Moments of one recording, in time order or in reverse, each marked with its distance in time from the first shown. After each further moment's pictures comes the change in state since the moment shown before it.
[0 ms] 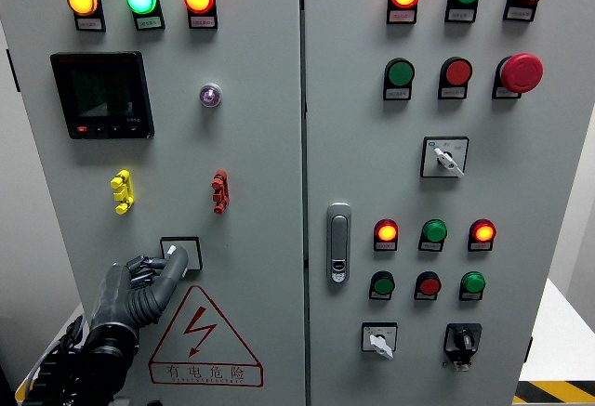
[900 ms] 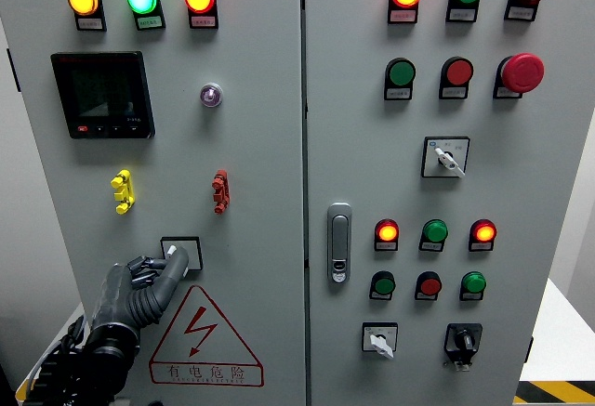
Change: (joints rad) left arm 0.000 0.001 0.005 -0.001 -0.008 0.001 -0.003; right arm 0.000 0.000 0.000 0.001 0.000 0.000 0.000
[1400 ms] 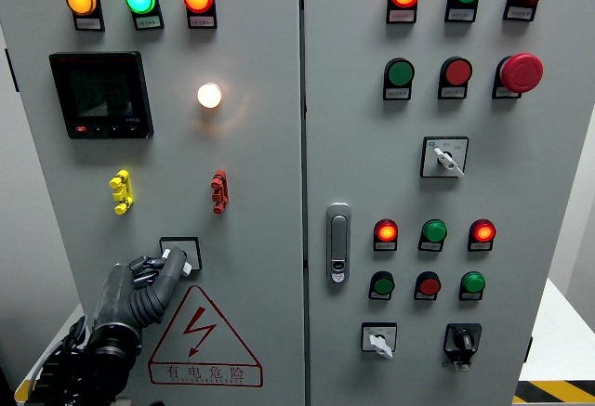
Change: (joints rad) left arm 0.000 -0.002 0.004 0.000 -0.007 0.011 -0.003; right arm 0.000 0.001 0.000 -0.001 0.000 0.000 0.000
